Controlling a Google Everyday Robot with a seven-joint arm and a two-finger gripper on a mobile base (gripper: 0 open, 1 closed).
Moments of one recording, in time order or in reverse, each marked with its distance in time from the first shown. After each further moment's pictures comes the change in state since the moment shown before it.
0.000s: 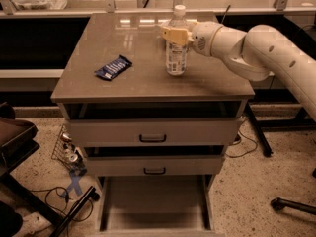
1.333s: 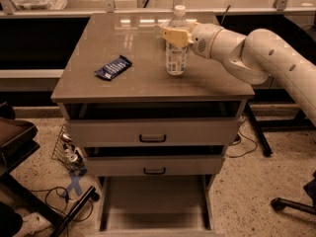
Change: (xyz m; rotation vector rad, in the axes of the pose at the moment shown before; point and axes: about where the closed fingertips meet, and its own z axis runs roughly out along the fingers) arm 0.004 0.000 -0.001 0.001 -0.023 0.010
